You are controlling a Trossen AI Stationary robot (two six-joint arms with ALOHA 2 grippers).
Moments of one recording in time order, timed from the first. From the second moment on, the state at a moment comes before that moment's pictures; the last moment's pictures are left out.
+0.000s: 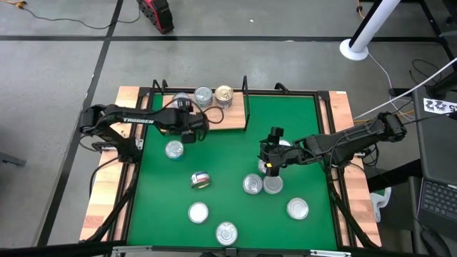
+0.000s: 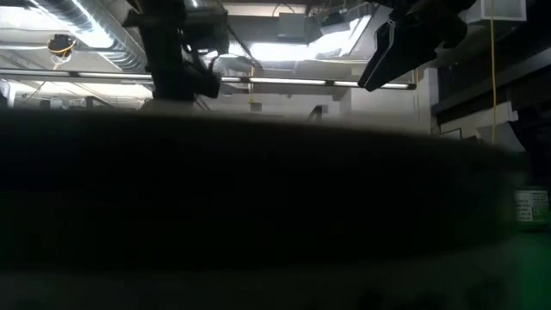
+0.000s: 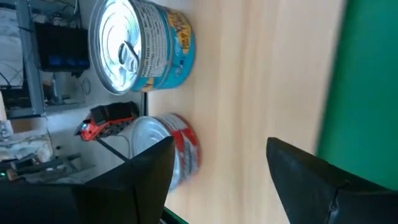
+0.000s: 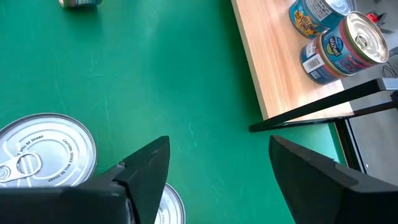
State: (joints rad) left arm 0.20 1.50 1.02 -0.85 -0.68 0.17; right arm 0.27 1.36 1.04 -0.60 0.50 0.07
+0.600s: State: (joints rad) left arm -0.12 1.47 1.02 -1.14 -0.34 -0.51; right arm 0.27 1.36 1.04 -0.60 0.41 0.07
